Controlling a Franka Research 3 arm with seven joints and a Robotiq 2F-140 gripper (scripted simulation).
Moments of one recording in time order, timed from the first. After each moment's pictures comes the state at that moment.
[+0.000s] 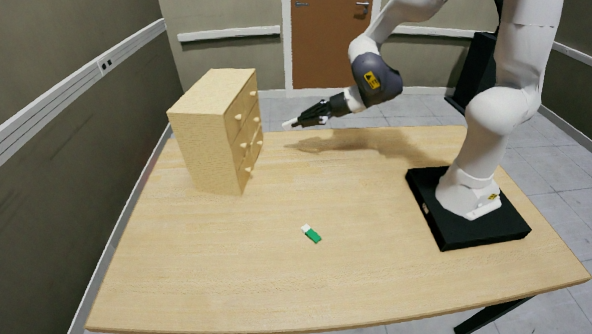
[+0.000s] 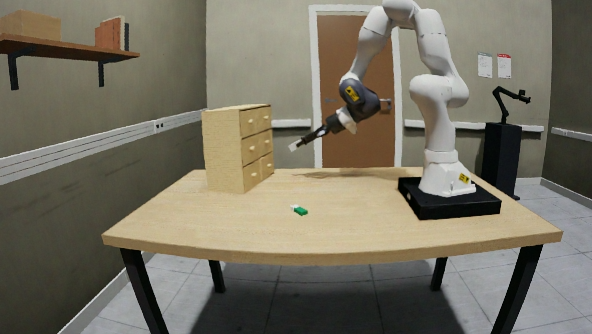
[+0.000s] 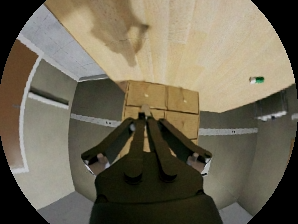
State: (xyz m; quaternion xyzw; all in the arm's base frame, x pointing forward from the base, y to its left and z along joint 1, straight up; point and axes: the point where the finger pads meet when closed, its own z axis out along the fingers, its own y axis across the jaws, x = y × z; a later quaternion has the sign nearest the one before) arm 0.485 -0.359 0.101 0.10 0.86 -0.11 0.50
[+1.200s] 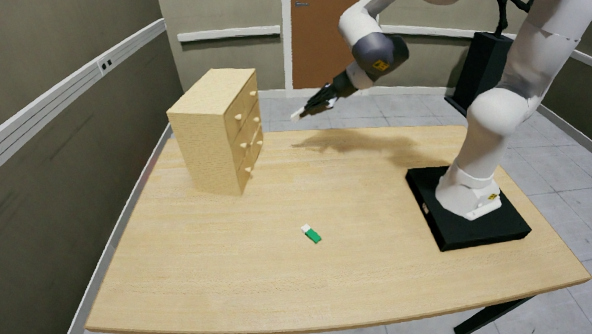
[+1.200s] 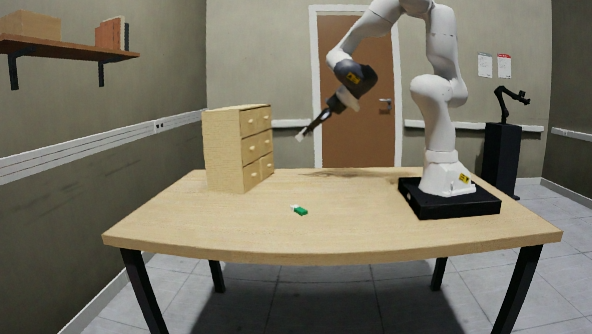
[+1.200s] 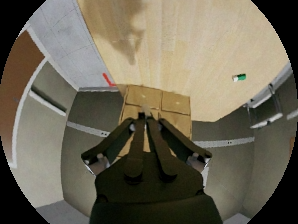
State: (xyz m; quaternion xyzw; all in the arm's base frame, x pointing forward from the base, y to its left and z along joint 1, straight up) arm 0.457 -0.340 0.149 0.08 0.90 -0.10 0.41
